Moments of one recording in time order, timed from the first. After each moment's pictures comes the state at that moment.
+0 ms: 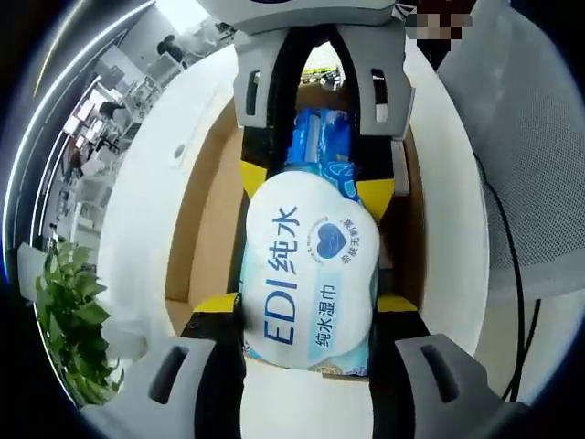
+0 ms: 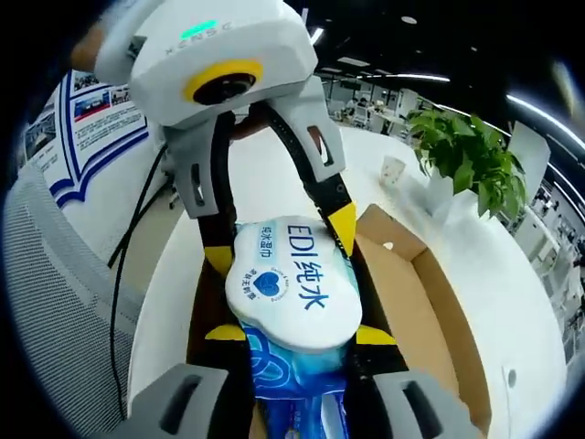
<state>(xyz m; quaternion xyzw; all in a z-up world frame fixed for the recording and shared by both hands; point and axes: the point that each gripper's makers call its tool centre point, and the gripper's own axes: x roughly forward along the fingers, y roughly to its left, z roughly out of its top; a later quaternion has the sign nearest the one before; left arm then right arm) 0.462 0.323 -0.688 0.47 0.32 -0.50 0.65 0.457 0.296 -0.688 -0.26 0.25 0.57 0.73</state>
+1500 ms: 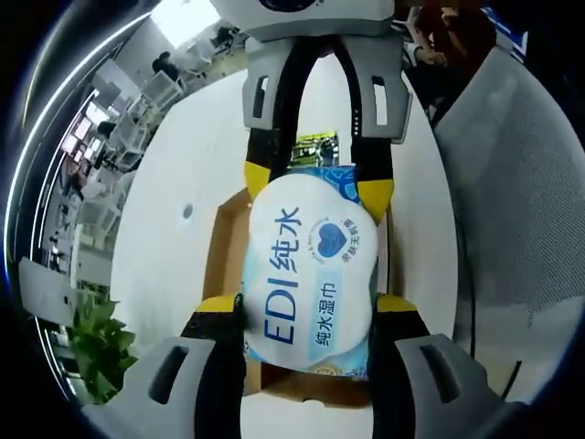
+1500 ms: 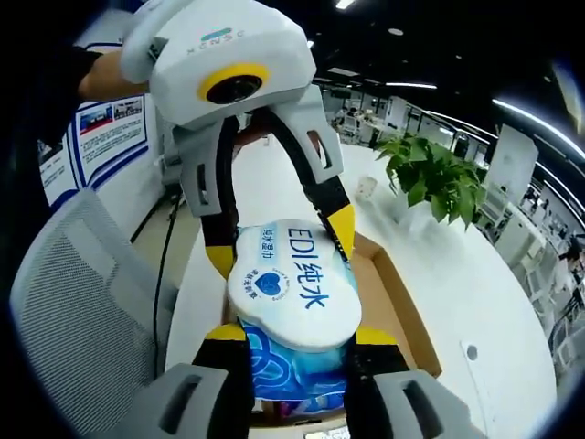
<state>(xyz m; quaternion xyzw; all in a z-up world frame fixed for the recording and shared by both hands) 0.441 0.217 -0.604 0.47 0.30 -0.52 0.65 0.436 0.190 -0.604 -0.24 0.24 0.56 0.75</state>
